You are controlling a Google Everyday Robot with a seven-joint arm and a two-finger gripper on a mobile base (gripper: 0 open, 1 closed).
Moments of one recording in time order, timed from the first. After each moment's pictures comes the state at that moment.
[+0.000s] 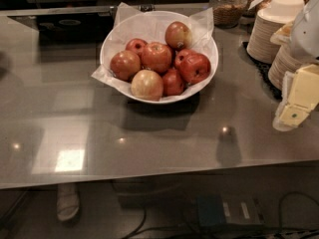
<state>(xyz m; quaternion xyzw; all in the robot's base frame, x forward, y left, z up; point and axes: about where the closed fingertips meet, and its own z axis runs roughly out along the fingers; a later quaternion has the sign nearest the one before) 0.438 -0.216 0.977 -0.60 0.78 -0.04 0.16</state>
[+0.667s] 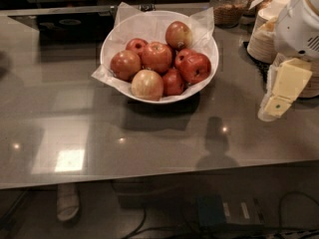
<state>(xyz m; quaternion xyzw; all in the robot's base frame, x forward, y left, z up) 0.463 -0.199 0.974 -0.63 0.76 -0.02 0.18</state>
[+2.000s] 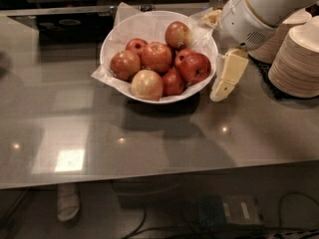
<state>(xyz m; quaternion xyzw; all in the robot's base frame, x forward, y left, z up) 0.535 -0.110 0.959 -0.71 0.65 0.04 0.27</state>
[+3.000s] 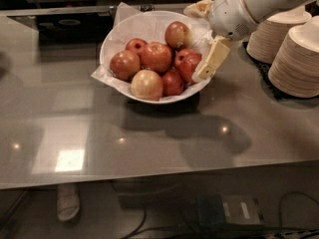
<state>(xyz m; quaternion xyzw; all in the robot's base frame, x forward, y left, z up) 0.587 -0.084 0.968 -0.70 0.60 0.11 0.37</state>
